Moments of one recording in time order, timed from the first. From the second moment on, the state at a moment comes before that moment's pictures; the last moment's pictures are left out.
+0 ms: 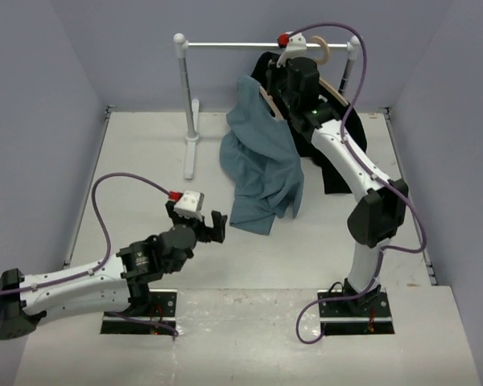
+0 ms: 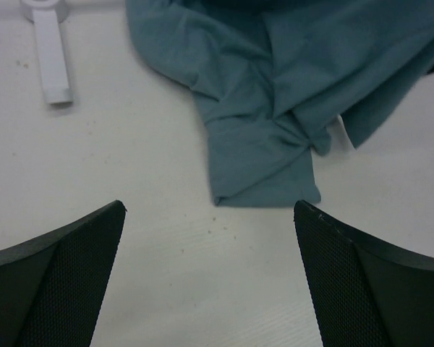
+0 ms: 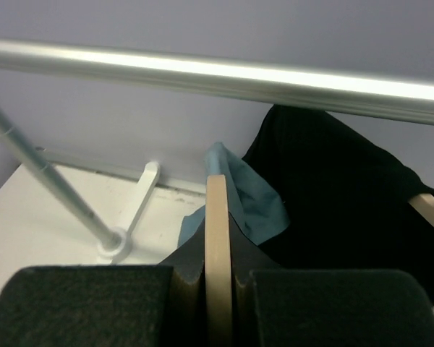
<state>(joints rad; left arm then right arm) -1.21 0.76 0.51 -0.12 -0.81 -0.45 0.46 1.93 1.96 -0.08 0.17 0.11</state>
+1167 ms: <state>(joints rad) -0.59 1.60 1.21 0.75 0.33 -1.29 0.49 1.32 1.50 -0.03 -0.25 0.17</state>
